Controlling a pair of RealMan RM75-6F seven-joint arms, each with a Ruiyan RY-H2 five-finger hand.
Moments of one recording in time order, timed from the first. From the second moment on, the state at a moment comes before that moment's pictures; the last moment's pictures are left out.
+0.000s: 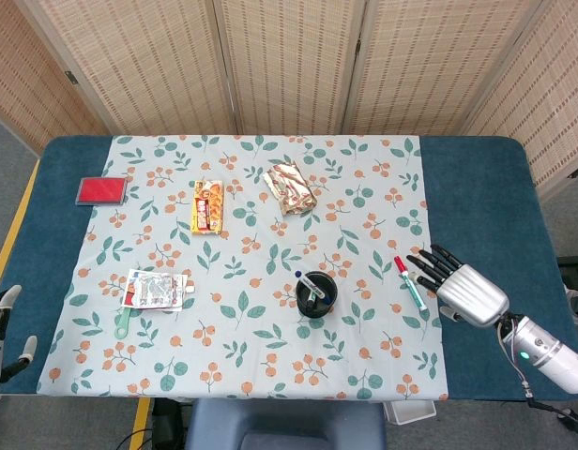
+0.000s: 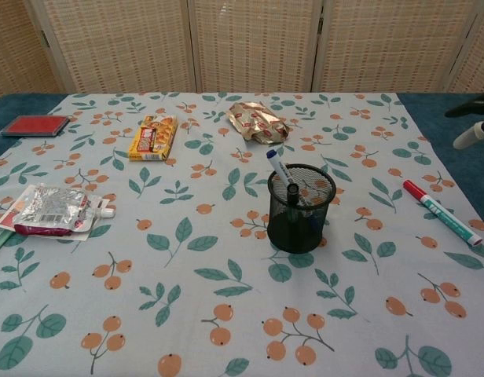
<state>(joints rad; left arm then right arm) 0.00 -1.11 -0.07 -1.67 1.47 1.58 0.17 0.50 -1.17 -0.12 -1.11 -1.90 1.32 0.14</state>
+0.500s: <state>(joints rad) 0.00 -1.11 -0.06 -1.67 1.48 1.58 0.19 0.48 -1.38 -0.17 -0.65 -1.93 1.38 0.22</state>
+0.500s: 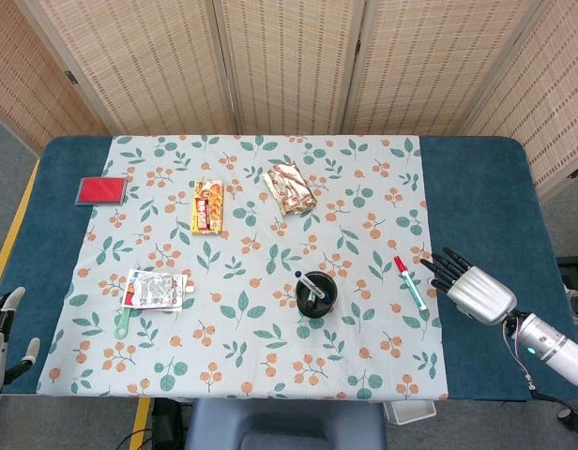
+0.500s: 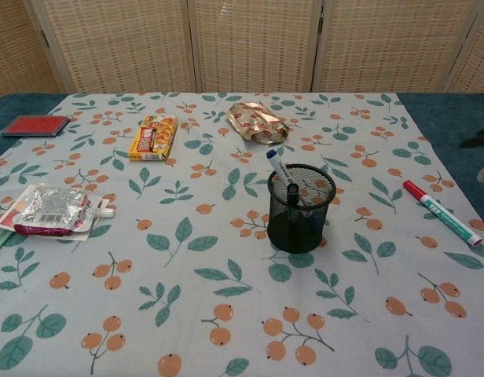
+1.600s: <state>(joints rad) 0.01 -1.11 -0.06 -1.67 1.47 1.60 0.18 0.52 -1.67 -0.24 -0.27 -1.91 1.38 0.40</state>
